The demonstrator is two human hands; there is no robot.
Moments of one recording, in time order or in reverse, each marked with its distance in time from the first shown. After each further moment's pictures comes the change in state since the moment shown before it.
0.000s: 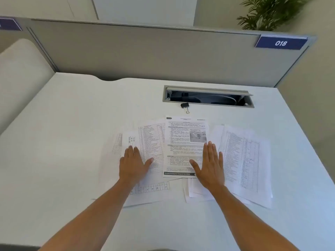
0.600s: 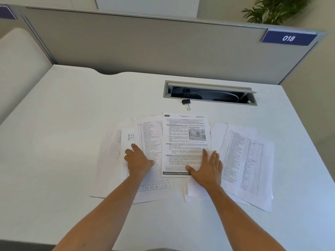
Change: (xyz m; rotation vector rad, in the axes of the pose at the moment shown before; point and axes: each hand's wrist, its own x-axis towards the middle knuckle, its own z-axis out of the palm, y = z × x) left_hand 0.008 0.036 -0.006 -0.368 -0.108 -0.351; right_hand 0.000 -0.008 0.012 0.053 -0.206 0.237
